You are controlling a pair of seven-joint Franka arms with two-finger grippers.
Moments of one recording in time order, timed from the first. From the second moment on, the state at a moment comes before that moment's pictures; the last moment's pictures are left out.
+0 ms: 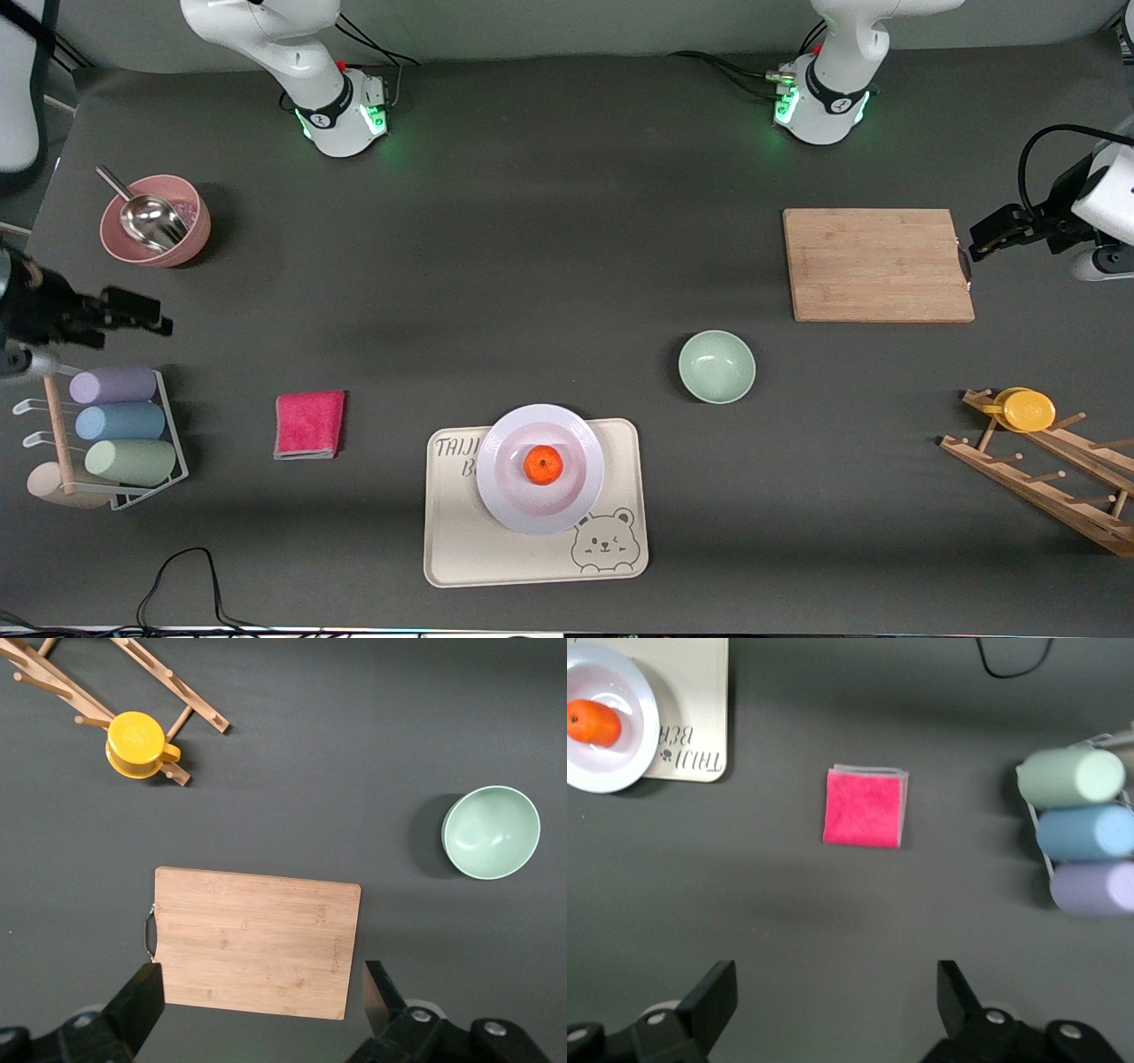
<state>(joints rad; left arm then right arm) 0.01 -0.09 0.00 -1.80 0.02 1.69 -0.07 0.08 0.14 -0.14 -1.48 0.08 1.60 -0.17</state>
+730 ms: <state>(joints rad) 0.01 -0.09 0.00 -1.80 0.02 1.70 -0.07 0.04 0.05 -0.11 -1.55 0.02 1.59 -0.10</state>
